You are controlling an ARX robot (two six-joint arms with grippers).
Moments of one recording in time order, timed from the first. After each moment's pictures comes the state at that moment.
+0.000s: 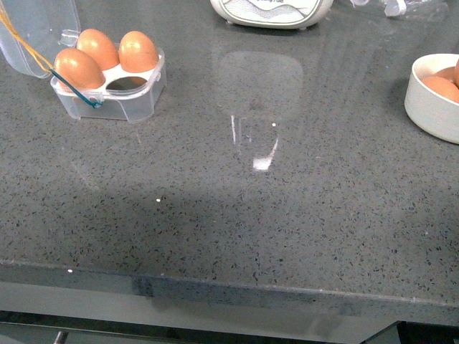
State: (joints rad) left arm 0.00 0.00 0.03 0.00 0.00 0.00; right arm 0.00 0.00 0.01 0.00 0.00 -0.01
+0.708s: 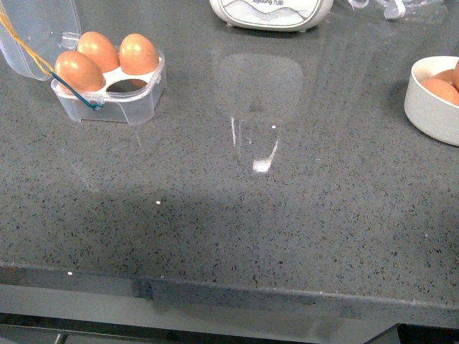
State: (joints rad) left arm 0.00 0.00 0.03 0.00 0.00 0.00; right arm 0.00 0.00 0.01 0.00 0.00 -0.01
